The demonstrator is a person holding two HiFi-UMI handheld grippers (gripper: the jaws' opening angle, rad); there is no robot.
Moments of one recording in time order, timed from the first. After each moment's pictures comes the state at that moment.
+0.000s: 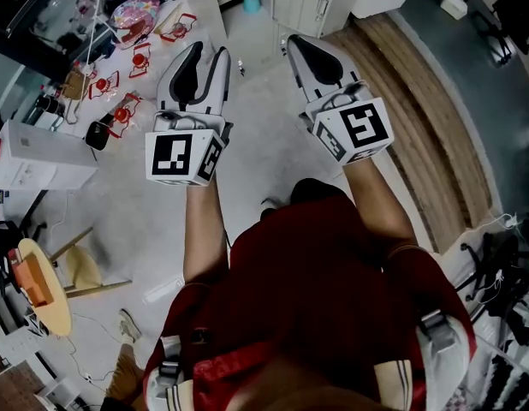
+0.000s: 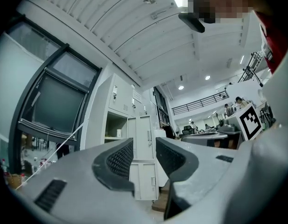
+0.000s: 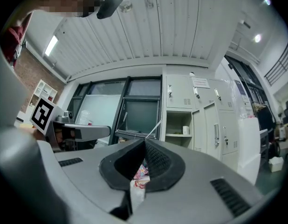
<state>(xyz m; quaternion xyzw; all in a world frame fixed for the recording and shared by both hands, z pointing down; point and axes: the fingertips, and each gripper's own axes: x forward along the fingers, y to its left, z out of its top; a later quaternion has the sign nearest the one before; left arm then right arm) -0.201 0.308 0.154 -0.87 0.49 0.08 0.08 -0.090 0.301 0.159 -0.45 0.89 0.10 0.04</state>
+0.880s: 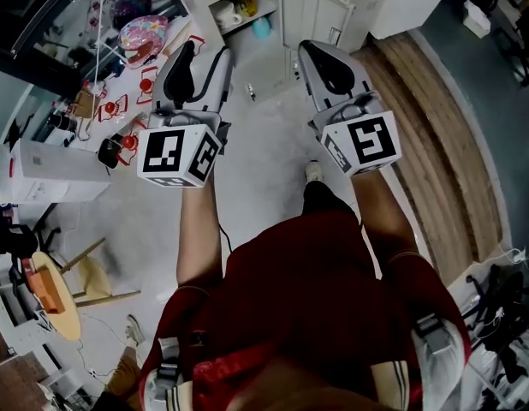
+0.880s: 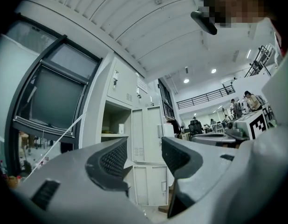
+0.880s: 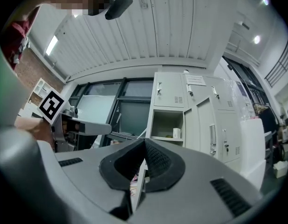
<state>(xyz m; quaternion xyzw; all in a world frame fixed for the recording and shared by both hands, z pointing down) -0.148 0.138 0.138 -0.86 0.51 0.05 0.06 -0.021 0.146 0.149 -0.45 0.88 0.12 0.06</state>
